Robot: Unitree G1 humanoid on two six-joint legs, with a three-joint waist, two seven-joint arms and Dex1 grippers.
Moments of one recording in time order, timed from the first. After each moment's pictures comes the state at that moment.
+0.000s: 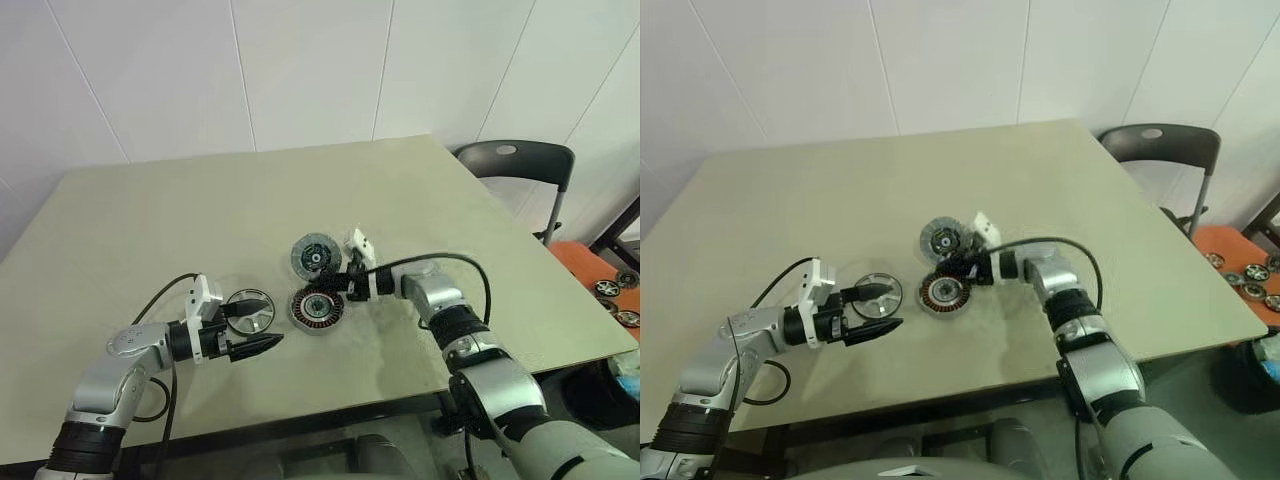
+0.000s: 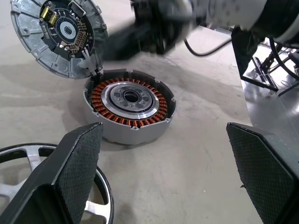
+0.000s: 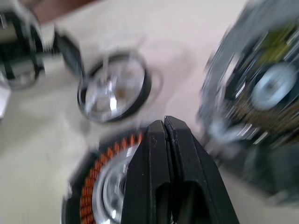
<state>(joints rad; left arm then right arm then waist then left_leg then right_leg) -0.05 0.58 0.02 -0.10 -0.54 0.41 -1.11 -0.74 -0.22 0.18 0.78 0.15 0.26 1.23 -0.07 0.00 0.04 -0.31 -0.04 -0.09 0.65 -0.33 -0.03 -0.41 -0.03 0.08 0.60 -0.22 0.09</state>
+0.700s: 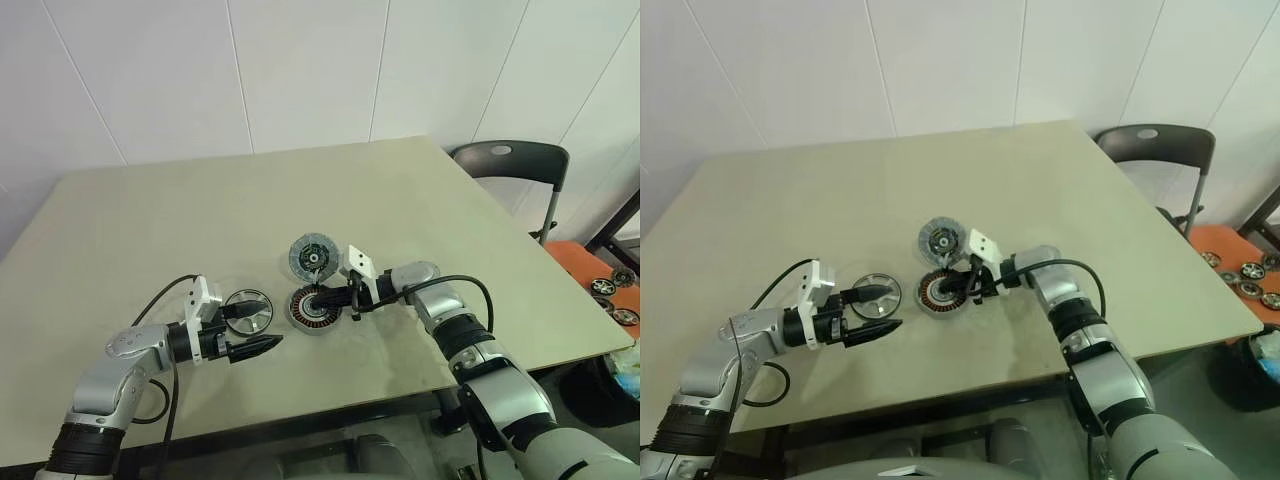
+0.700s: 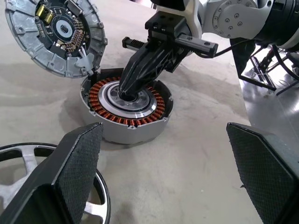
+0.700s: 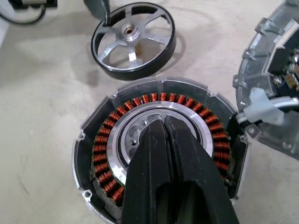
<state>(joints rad) -0.04 0.58 0.02 -0.10 -0.54 0.40 -1.11 -0.71 -0.26 0.27 0.73 0.05 0.10 1.27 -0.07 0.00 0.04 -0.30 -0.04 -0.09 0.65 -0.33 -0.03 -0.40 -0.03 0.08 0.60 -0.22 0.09</state>
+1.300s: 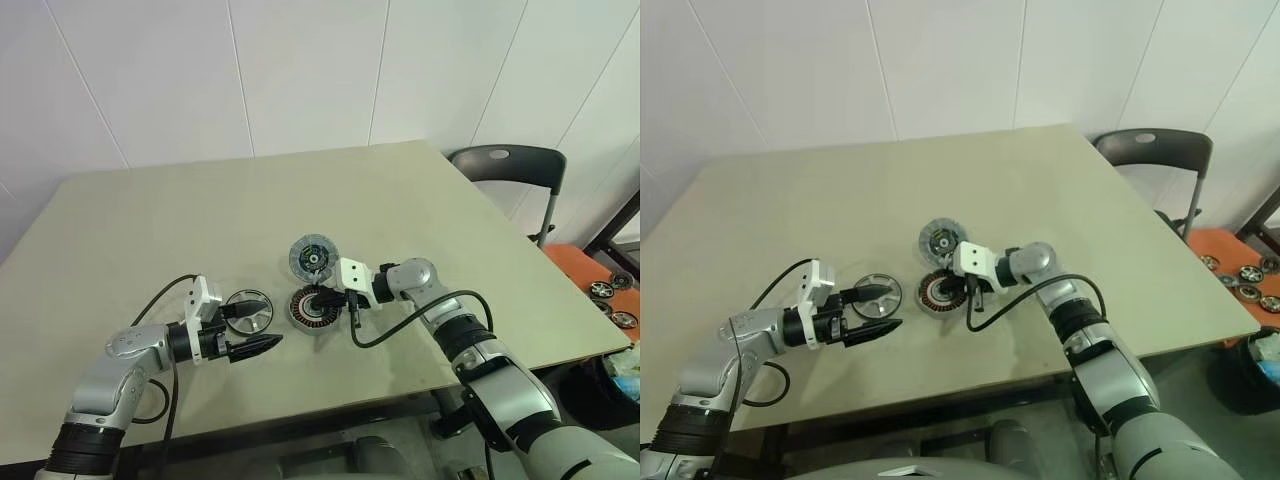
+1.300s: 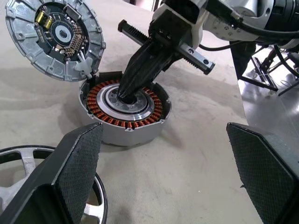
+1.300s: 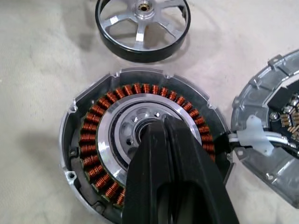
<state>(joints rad) -0.05 0.58 0.02 -0.10 -0.54 0.40 -1.11 -0.71 -0.29 0.35 0.75 -0.08 -0.24 1.19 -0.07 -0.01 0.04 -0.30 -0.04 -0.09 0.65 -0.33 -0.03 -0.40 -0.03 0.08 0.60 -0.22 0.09</state>
